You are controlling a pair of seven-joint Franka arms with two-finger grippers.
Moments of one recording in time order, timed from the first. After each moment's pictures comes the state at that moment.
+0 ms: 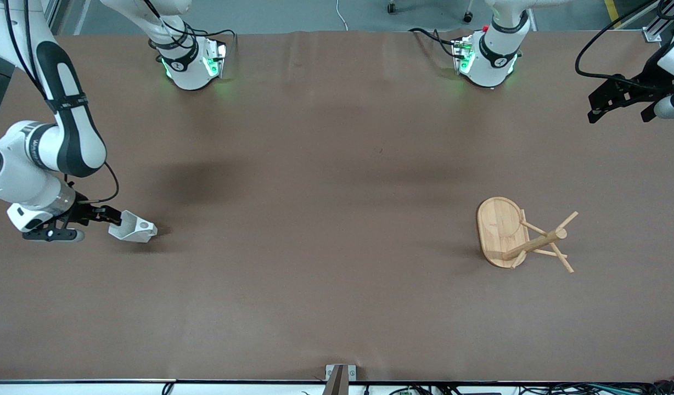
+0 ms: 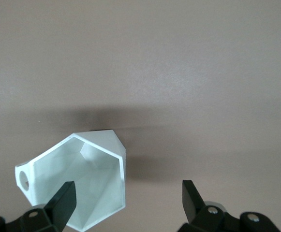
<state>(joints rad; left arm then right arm) 0.05 -0.14 -0.11 -1.66 0.02 1.55 -0.04 -0.13 0.35 -0.07 -2.04 0.01 2.43 -0.20</state>
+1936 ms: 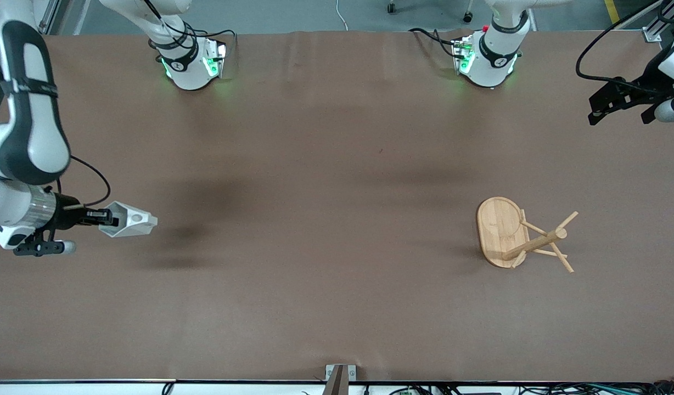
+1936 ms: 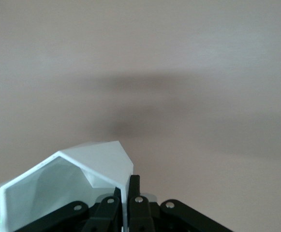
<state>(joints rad) 0.06 -0.13 -0.11 -1.65 0.02 1.54 -0.04 -0.09 0.35 0.00 -1.63 0.29 1.79 -0.22</state>
